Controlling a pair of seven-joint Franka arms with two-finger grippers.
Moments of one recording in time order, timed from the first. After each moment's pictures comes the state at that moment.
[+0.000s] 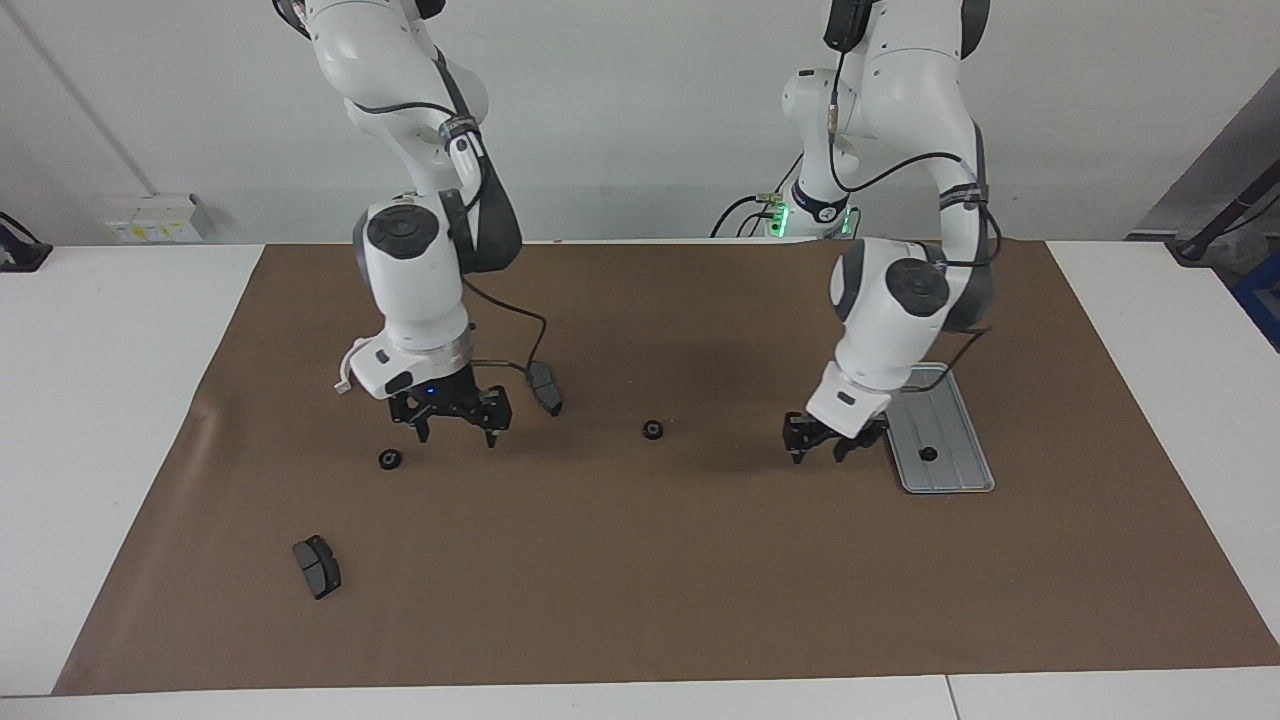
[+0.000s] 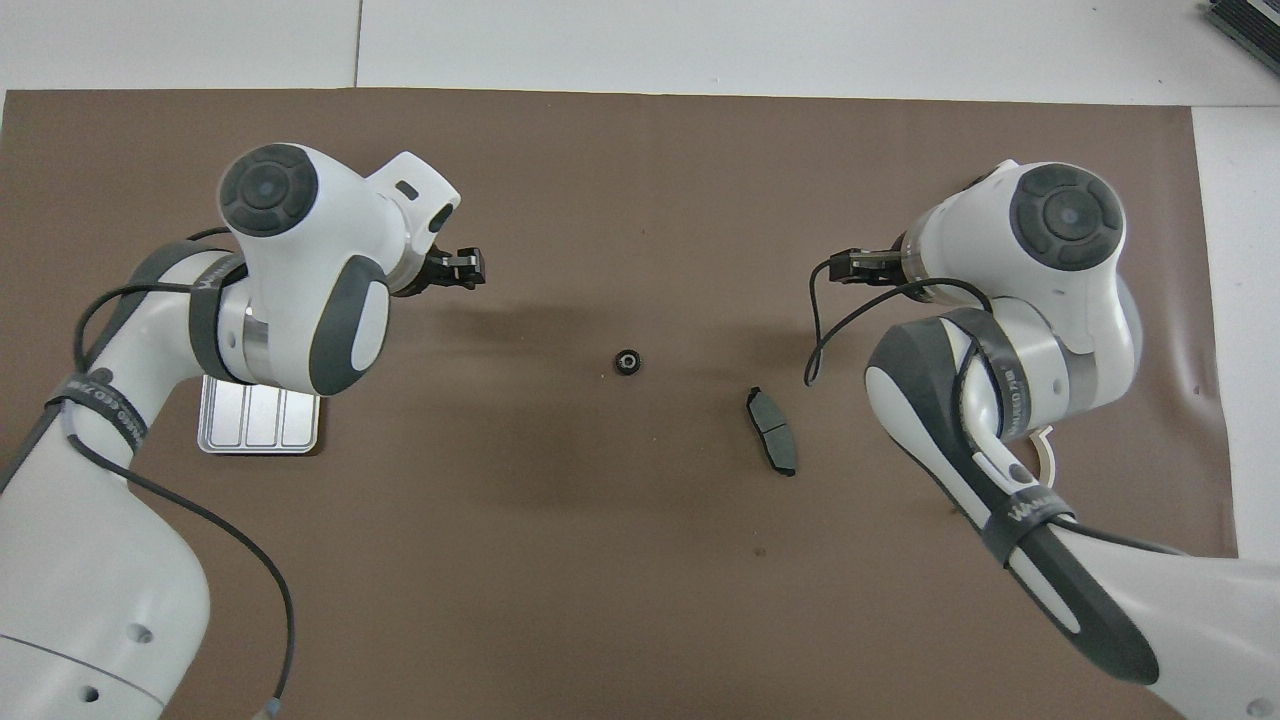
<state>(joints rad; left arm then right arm) -0.40 0.39 0.03 -1.73 -0.09 2.24 -0.32 0.04 0.28 0.13 -1.84 -0.15 2.25 0.26</state>
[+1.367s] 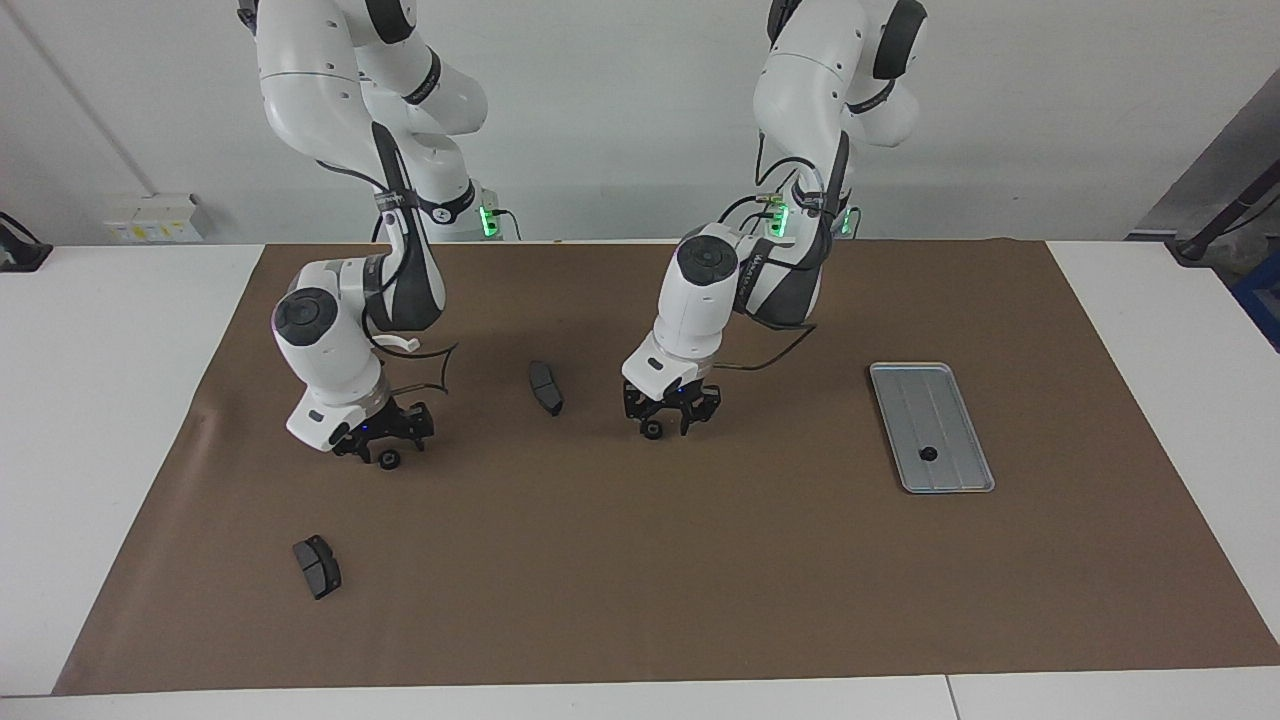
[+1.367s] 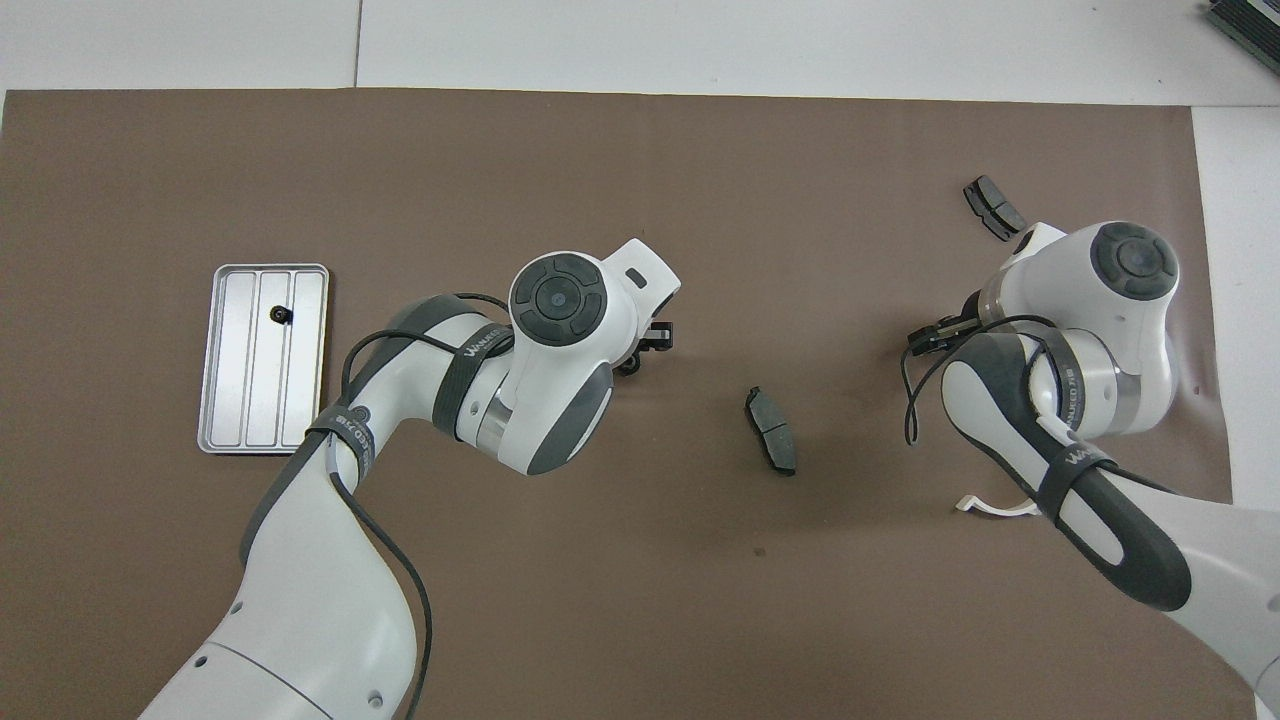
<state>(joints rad) -0.67 0.49 0.04 -1.70 -0.09 2.32 -0.49 -0.13 0.36 0.14 -2.00 -0.10 2.35 -0.15</state>
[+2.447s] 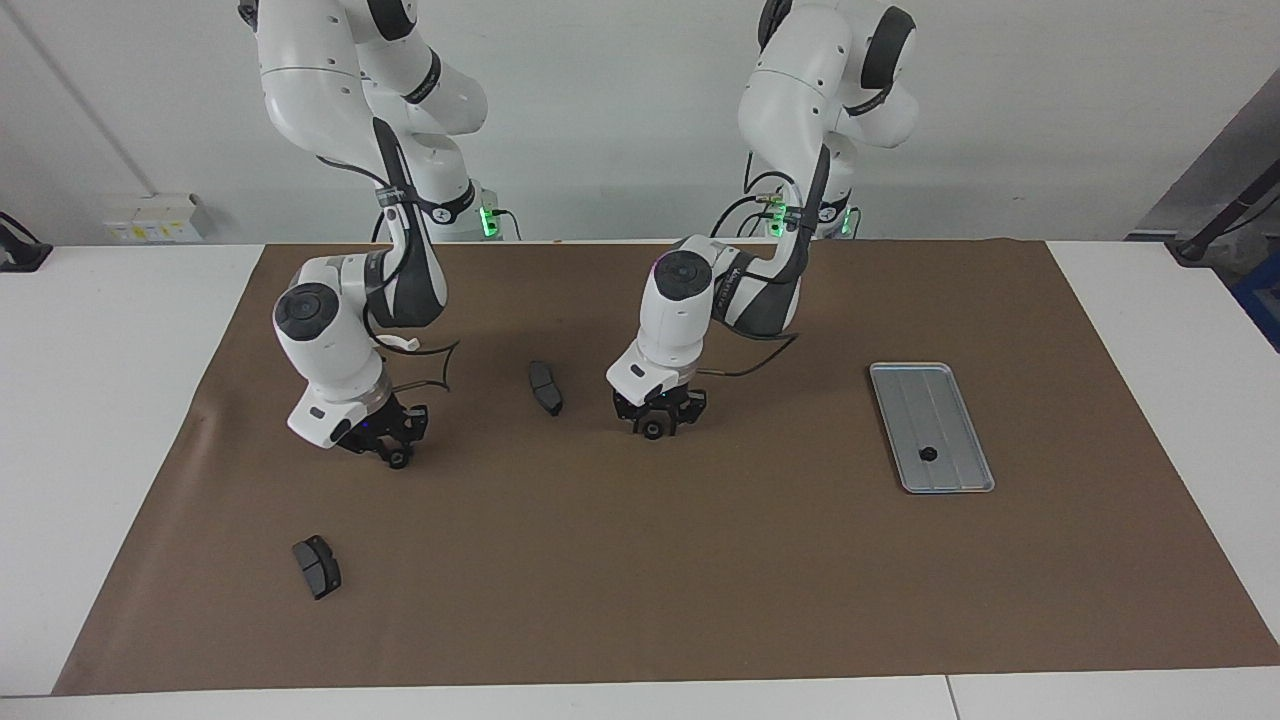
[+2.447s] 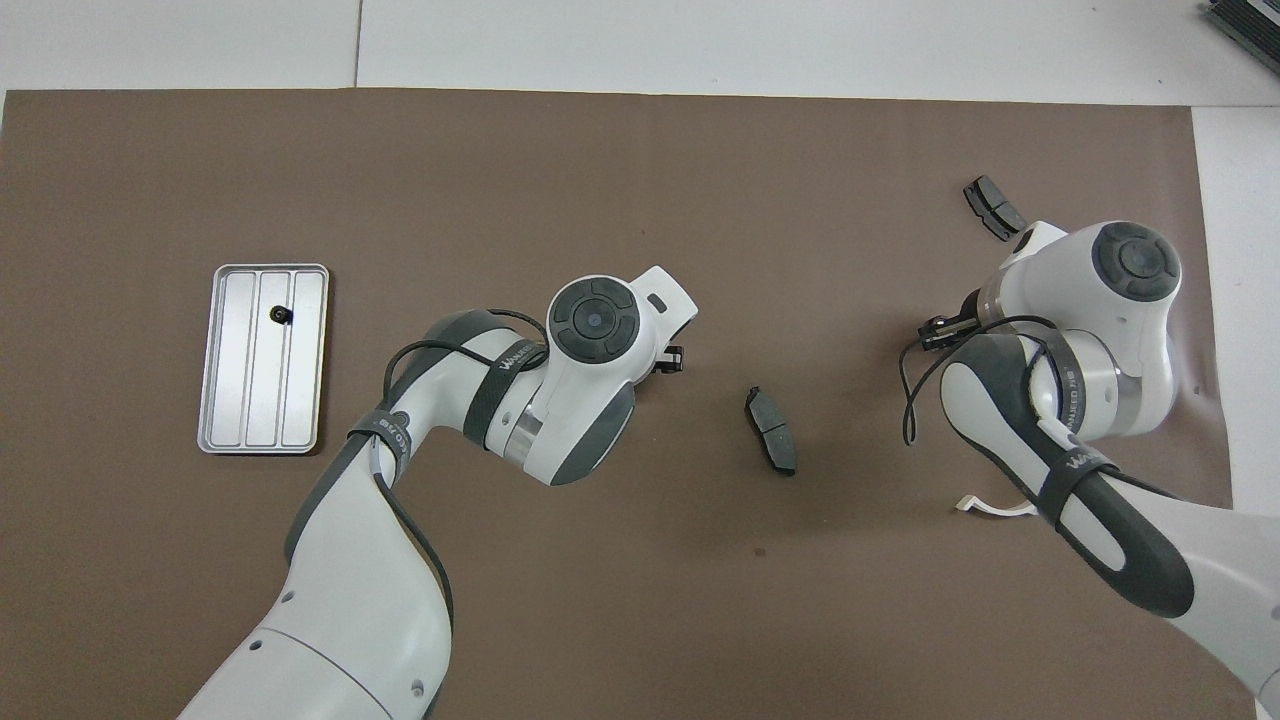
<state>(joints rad) -0.70 0.53 0.04 -1.70 -0.07 2.32 -0.49 -0.13 0.34 0.15 -2.00 -0.09 2.35 -0.15</state>
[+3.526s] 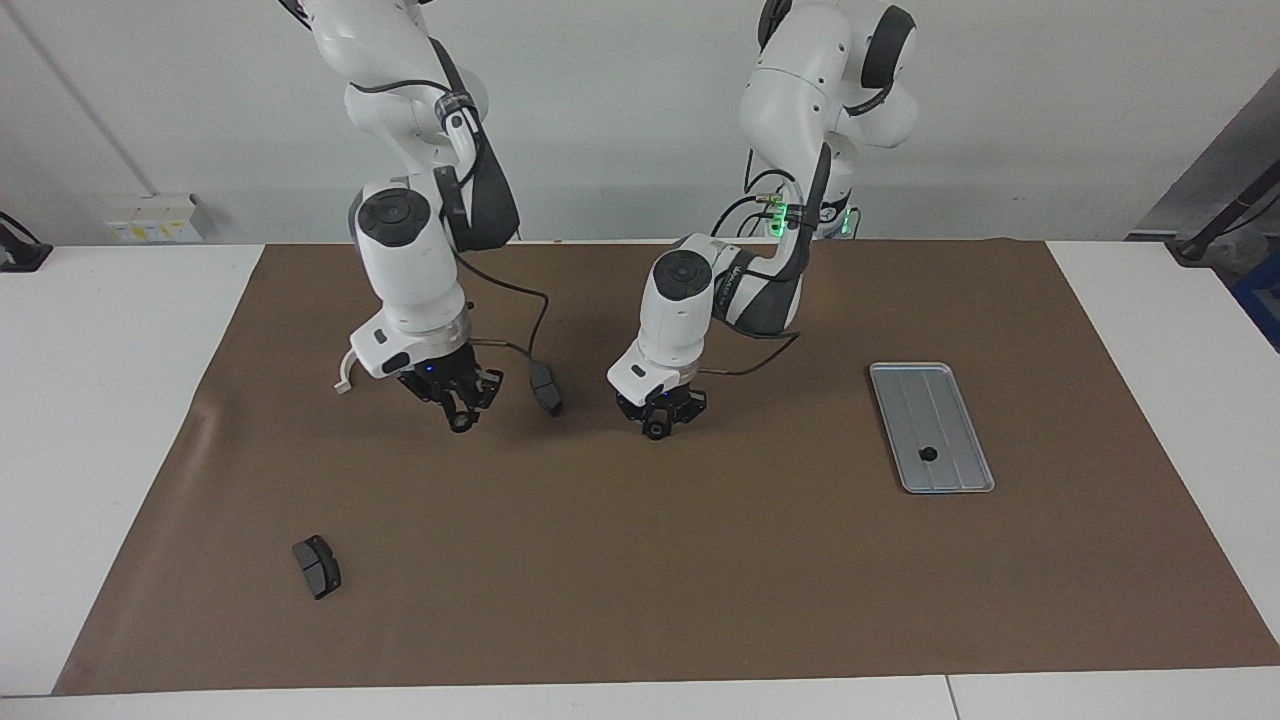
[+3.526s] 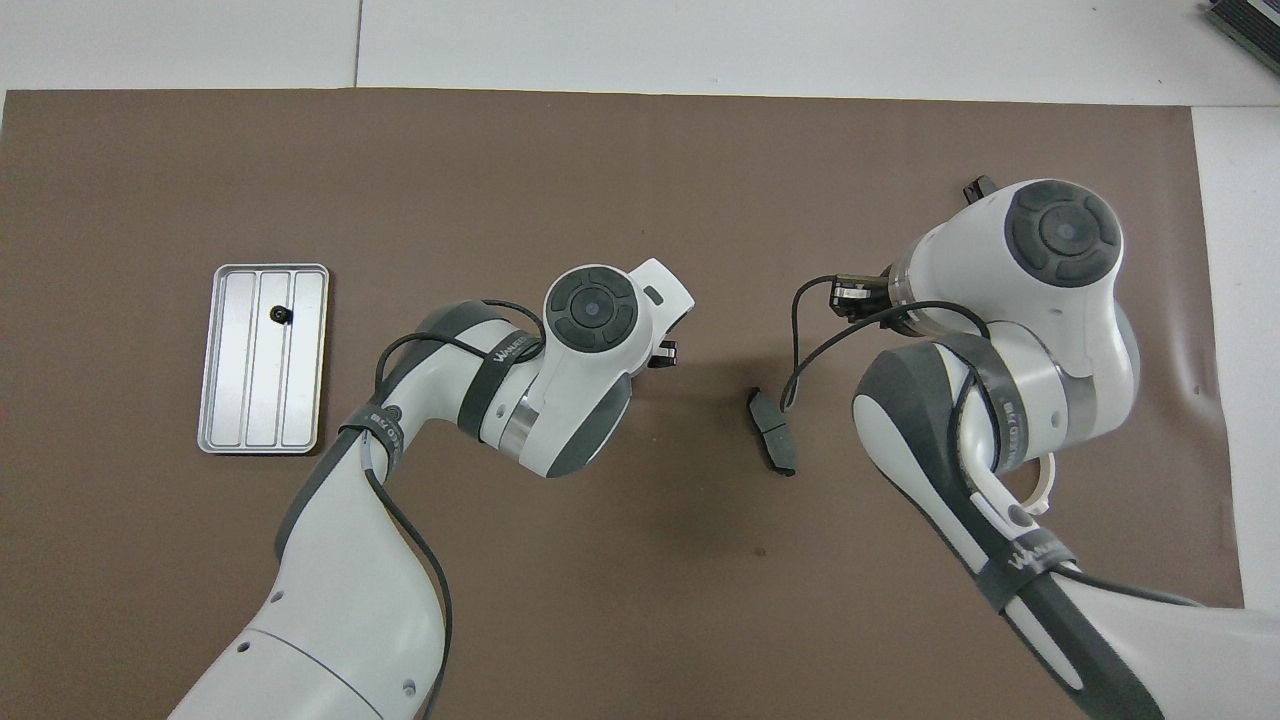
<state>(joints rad) -0.69 0.53 0.06 -1.66 -0.06 2.26 -0.49 0.11 0.21 0.16 -1.88 -0.08 2.16 0.51</state>
